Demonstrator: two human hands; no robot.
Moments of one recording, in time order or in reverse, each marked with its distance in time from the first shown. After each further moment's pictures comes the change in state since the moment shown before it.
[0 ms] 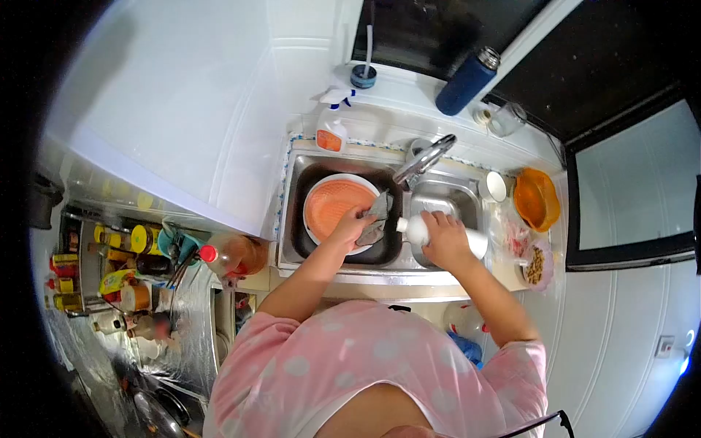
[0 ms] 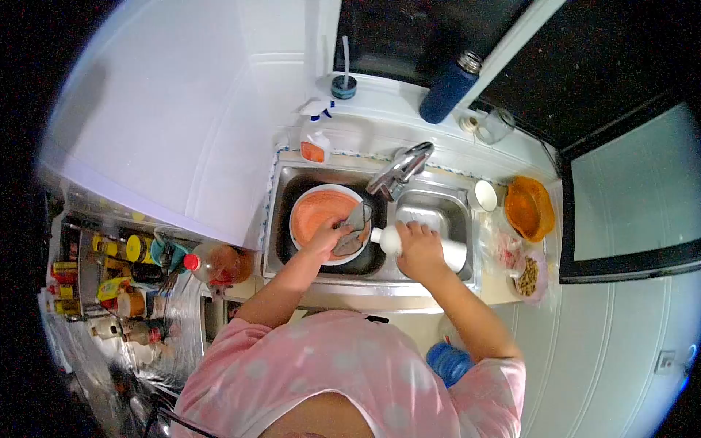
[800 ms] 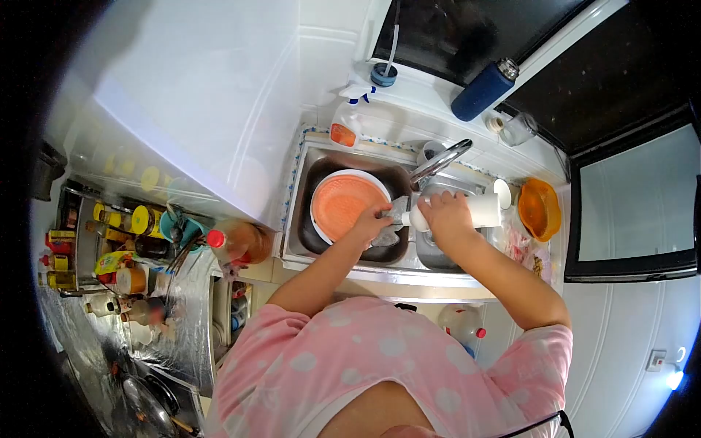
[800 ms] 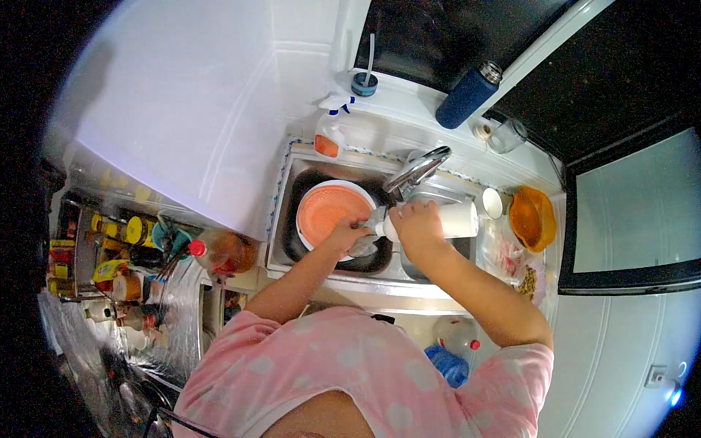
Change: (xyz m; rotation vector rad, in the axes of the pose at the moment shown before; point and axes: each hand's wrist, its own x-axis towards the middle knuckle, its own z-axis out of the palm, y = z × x) left_hand 0.040 -0.043 -0.017 0.180 -0.049 0.121; right_hand 0.047 -0.040 -0.048 -0.571 -0.228 -0.230
